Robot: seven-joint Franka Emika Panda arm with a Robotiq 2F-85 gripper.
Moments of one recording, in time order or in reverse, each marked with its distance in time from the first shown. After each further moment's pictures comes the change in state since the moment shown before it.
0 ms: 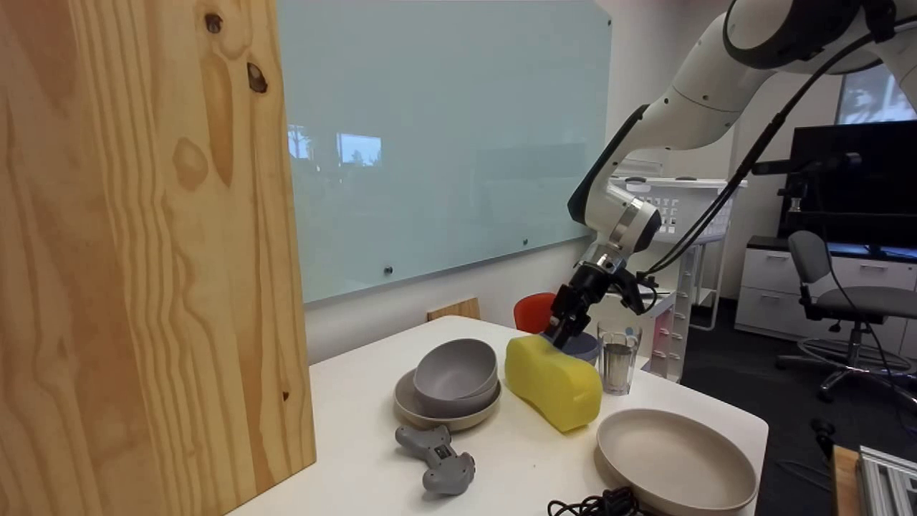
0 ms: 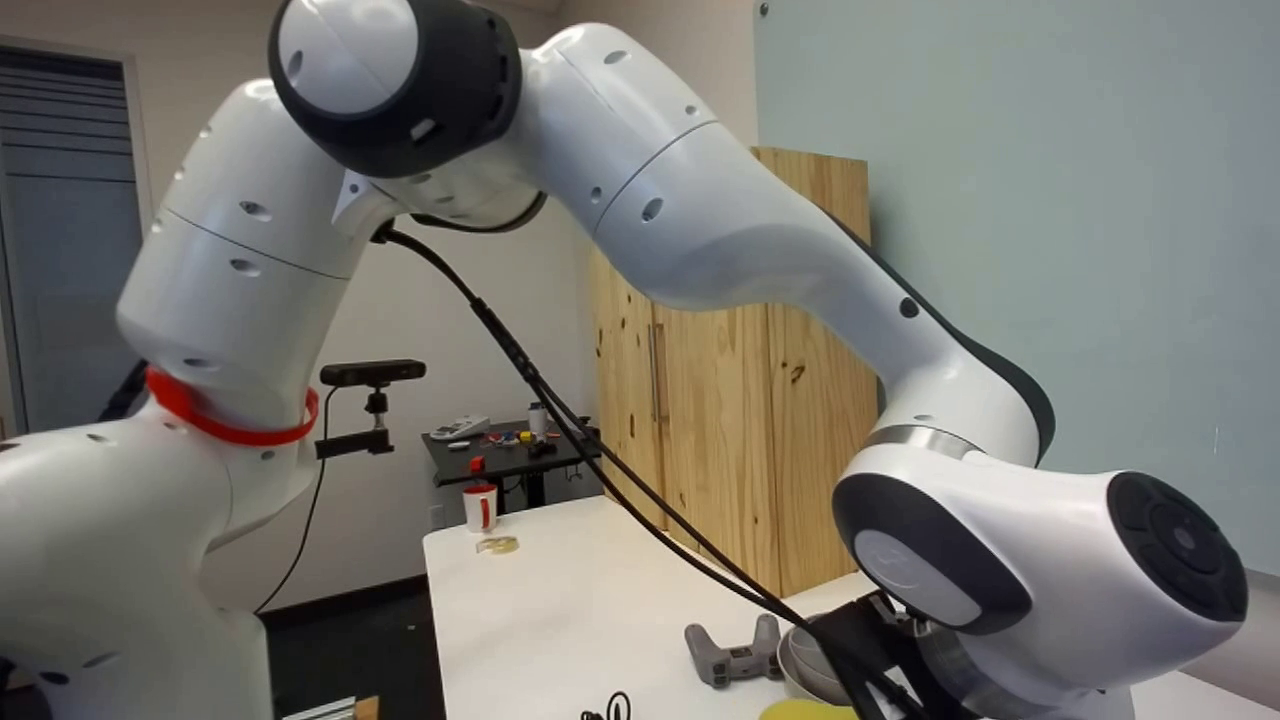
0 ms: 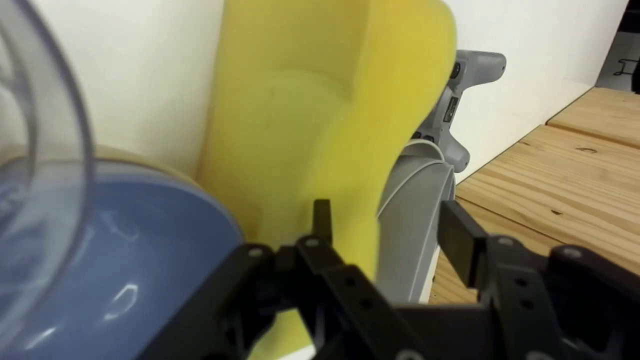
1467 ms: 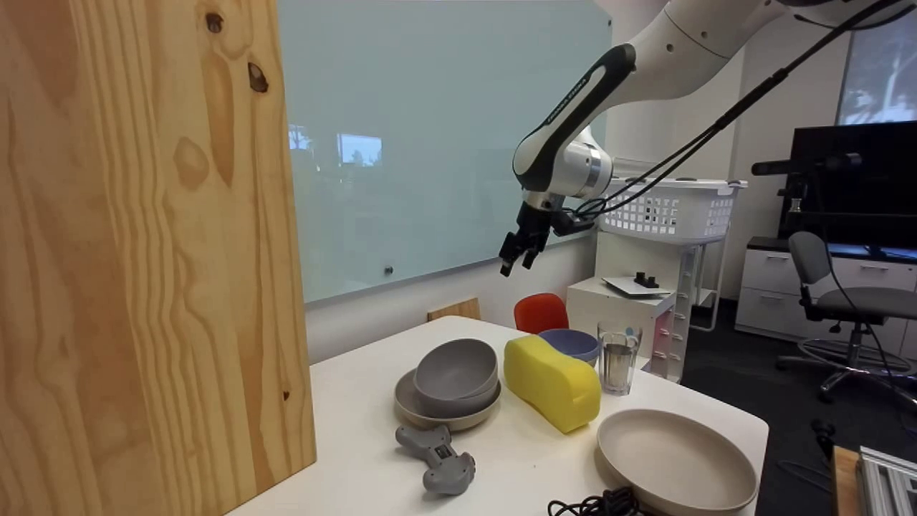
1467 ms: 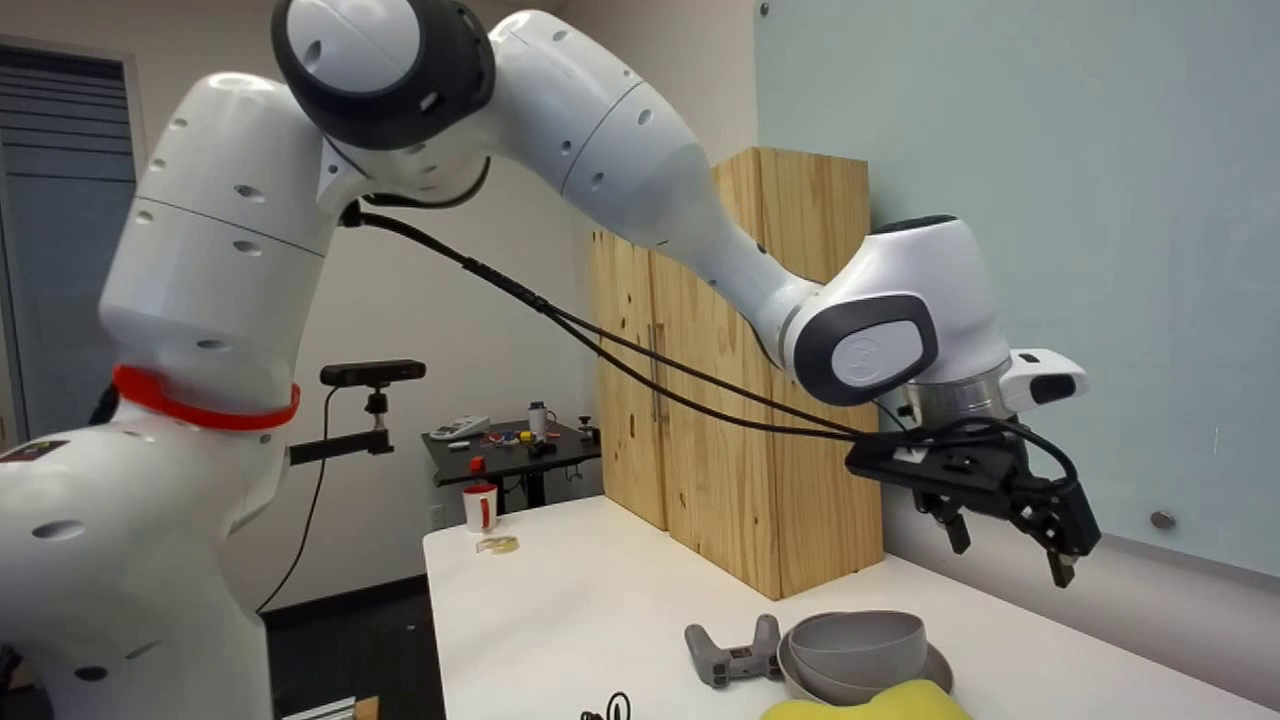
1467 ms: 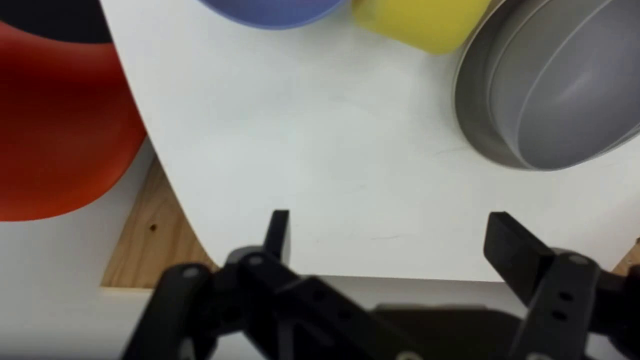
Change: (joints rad) arm 0.266 -0.163 -0.019 0.031 -0.632 0.630 0.562
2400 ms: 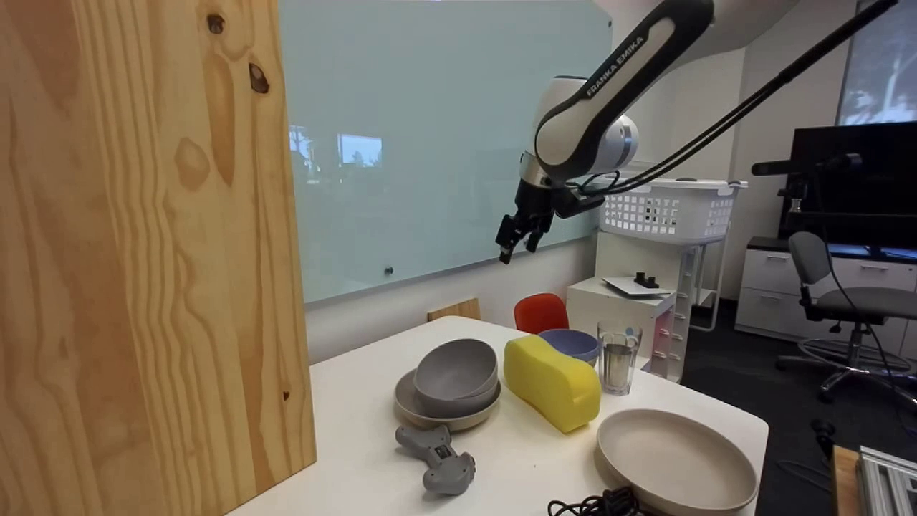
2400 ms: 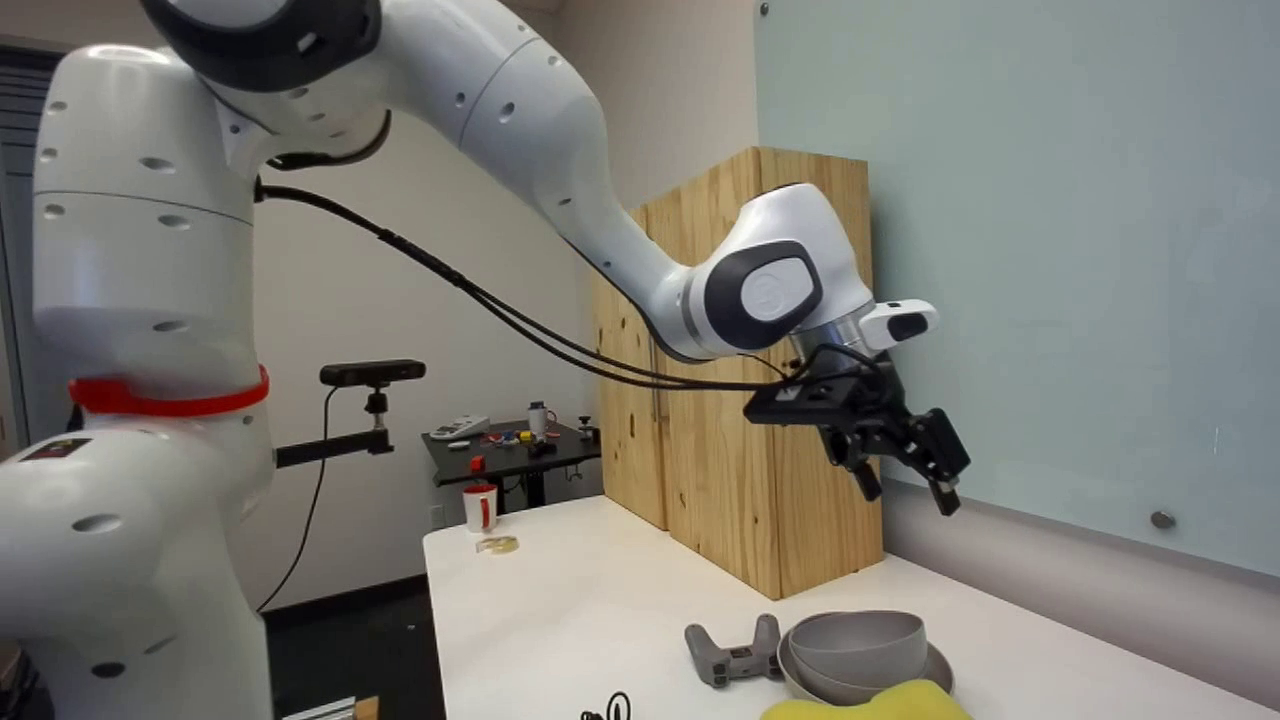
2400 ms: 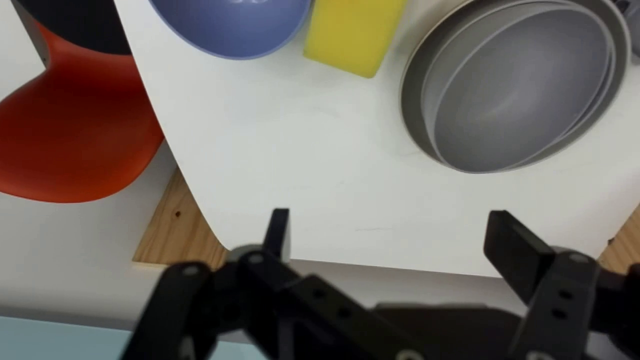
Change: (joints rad) arm 0.113 -0.273 -0.005 -0.258 -0.369 0.035 0.425
